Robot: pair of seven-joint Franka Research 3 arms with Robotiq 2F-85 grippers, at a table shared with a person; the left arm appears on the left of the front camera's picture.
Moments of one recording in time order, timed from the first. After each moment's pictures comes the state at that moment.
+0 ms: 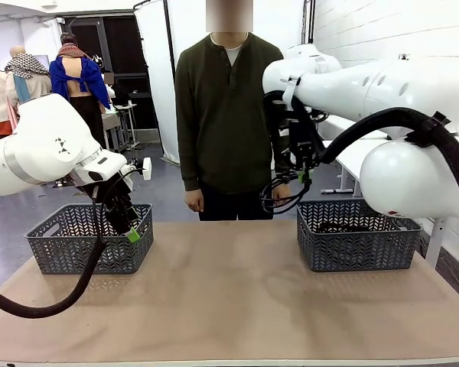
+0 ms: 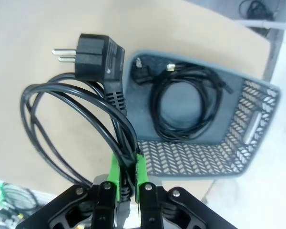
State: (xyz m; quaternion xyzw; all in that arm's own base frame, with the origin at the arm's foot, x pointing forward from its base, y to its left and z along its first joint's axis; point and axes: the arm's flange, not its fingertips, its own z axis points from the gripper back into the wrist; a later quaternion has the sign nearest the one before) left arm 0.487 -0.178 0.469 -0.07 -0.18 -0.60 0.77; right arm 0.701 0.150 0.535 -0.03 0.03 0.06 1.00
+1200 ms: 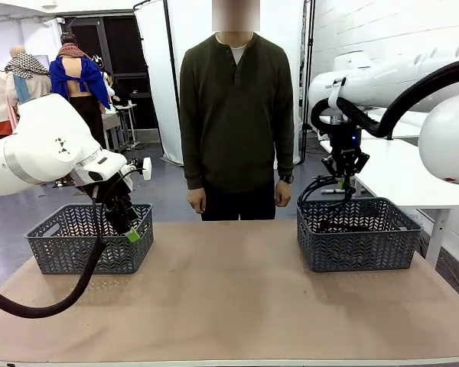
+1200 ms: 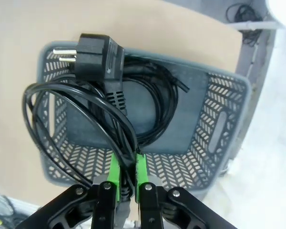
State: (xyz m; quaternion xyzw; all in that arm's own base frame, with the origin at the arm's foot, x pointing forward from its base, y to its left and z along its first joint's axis) left arm 0.487 -0.178 0.469 -0.07 -0.18 -0.60 0.77; right arm 0.684 0.043 0.508 -0.03 -0.01 0.07 1.00
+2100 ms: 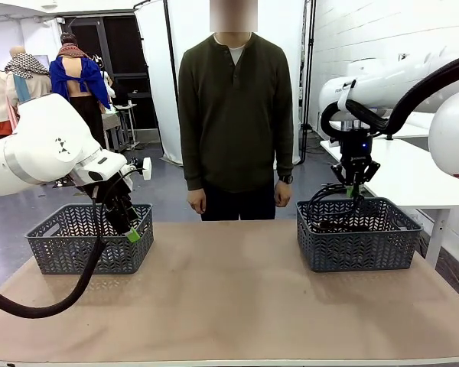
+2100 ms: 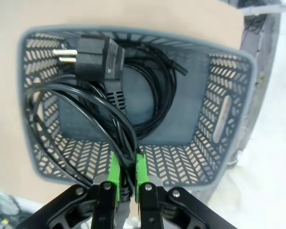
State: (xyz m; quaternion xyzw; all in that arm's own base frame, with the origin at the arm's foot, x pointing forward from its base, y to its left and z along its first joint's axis) left arm 0.487 -0.178 0.469 -0.07 -0.18 -0.60 0.77; right arm 0.674 0.020 0.488 -0.02 0.01 0.04 1.00
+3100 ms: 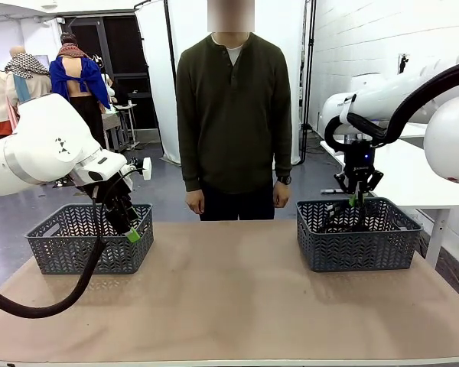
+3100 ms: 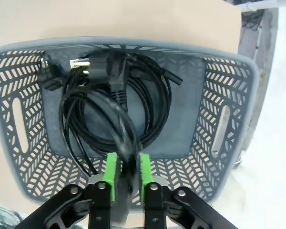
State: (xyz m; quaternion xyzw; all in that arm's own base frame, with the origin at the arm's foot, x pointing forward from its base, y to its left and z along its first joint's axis) left arm 0.487 -0.178 0.469 -0.07 -0.18 -0.60 0.77; right arm 0.685 0.006 0.455 -0.02 0.00 0.02 1.00
